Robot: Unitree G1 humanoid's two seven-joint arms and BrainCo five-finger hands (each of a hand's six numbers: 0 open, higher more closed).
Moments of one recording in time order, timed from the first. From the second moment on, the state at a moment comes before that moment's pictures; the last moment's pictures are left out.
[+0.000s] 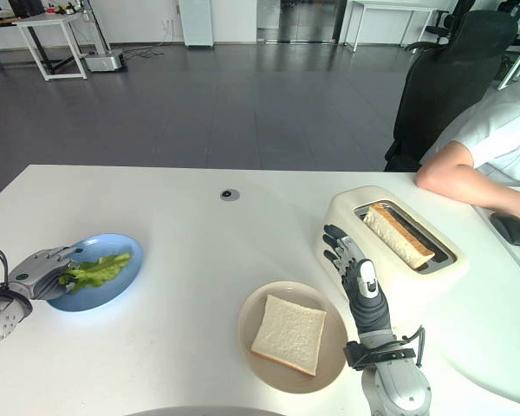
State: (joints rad) left arm -0.05 0.95 -0.10 0.53 0.83 -0.35 0.10; right arm 0.51 -0.20 -0.06 -0.70 0.19 0.05 0.18
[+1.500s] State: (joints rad) left arm -0.10 0.32 -0.68 -0.11 0.90 -0.20 -0.23; right arm 0.41 -0.21 -0.12 -0.71 0.19 0.08 0.18
